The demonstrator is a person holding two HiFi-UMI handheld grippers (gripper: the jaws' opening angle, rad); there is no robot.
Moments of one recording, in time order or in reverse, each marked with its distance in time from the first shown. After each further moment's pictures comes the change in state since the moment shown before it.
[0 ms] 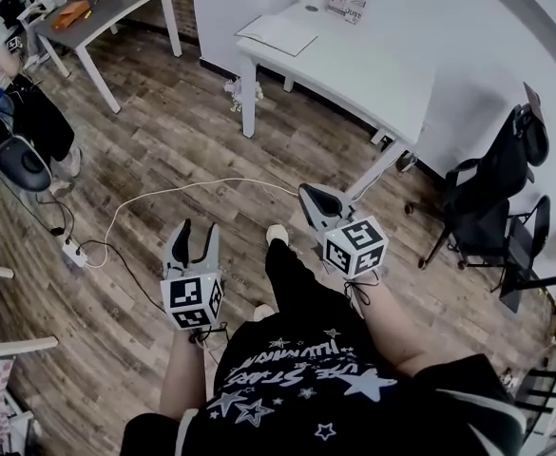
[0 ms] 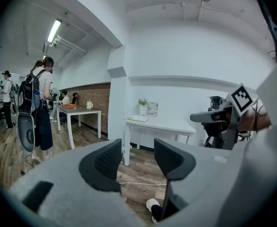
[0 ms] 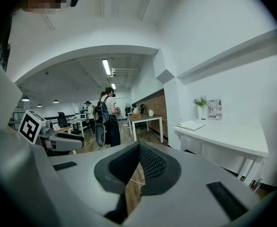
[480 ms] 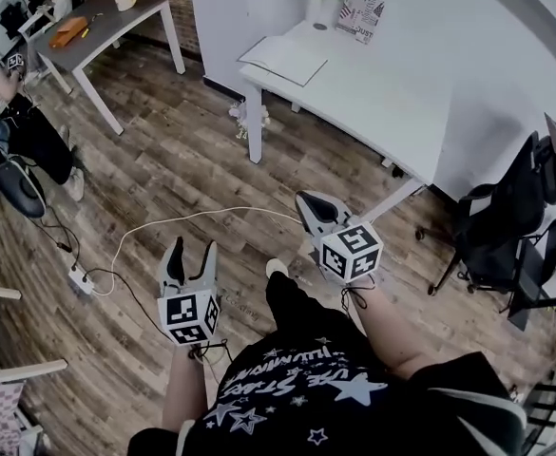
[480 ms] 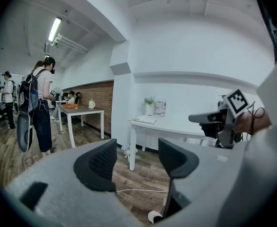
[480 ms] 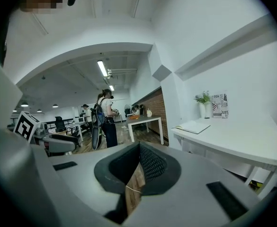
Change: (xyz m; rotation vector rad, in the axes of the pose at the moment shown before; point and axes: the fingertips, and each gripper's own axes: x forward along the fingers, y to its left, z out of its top) left arm 0.110 0.047 0.032 -0.009 0.016 0.046; right arm 0.117 -0.085 0.025 0.041 -0.007 0.020
